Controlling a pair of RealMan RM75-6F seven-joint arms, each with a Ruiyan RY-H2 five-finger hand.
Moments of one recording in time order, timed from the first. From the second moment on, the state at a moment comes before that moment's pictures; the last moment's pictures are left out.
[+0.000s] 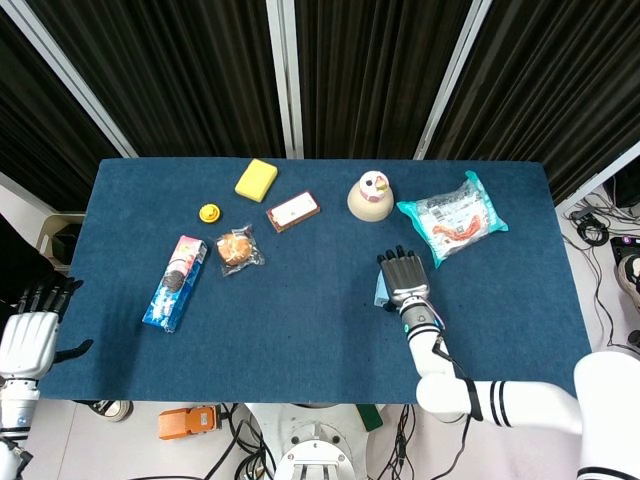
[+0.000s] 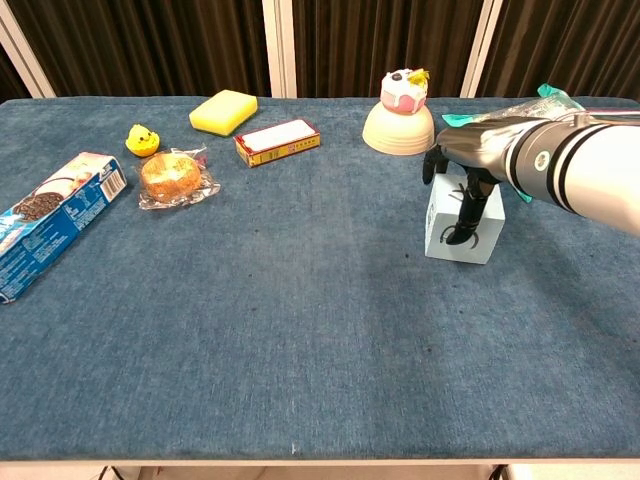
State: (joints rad) left arm -0.08 -1.24 -0.03 -1.42 1.46 1.46 0.01; right arm 0.91 -1.62 0.27 -1.70 -0.34 1.16 -1.06
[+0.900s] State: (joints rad) left arm -0.08 -1.22 -0.03 -1.47 1.45 1.44 0.05; right arm 0.72 -1.51 0.17 -1.48 -1.24 0.95 0.11
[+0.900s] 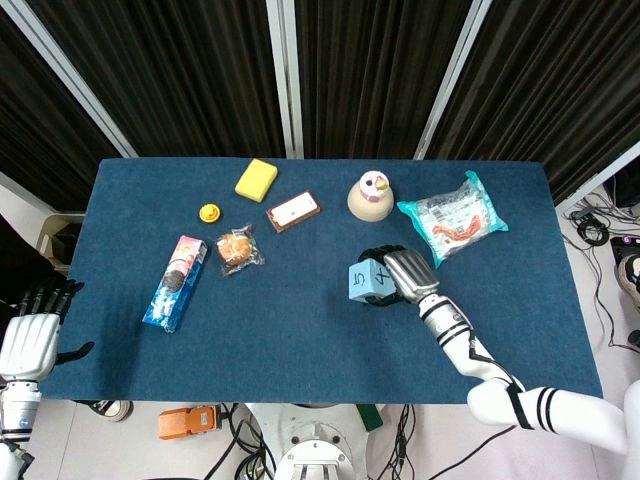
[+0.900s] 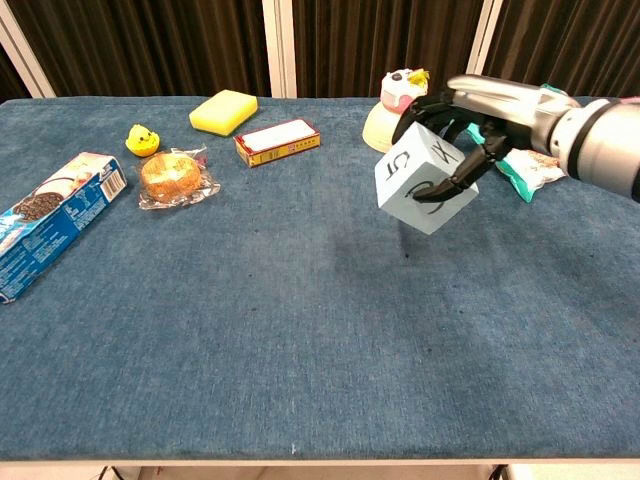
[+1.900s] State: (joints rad) left arm -0.09 -1.20 -0.03 -1.52 1.45 1.44 0.09; right arm 0.64 -1.85 -0.03 -0.58 -1.68 1.21 0.98
